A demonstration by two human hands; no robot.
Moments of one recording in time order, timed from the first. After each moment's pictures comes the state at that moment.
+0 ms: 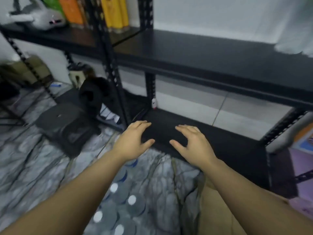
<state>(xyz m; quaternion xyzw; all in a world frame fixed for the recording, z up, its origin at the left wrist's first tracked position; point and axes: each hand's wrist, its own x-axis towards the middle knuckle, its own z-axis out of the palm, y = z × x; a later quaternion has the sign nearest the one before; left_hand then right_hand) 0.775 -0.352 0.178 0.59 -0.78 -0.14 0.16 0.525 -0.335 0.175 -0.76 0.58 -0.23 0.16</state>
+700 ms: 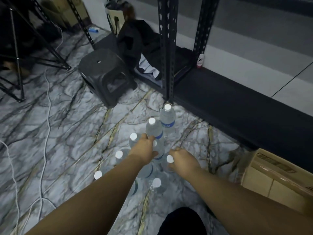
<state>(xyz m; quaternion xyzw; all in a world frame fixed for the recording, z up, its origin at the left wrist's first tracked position) 0.877 -0.248 -0.003 0.74 -0.61 -0.28 -0.04 0.693 -0.262 -0.028 -0.81 0.49 0.11 0.31</state>
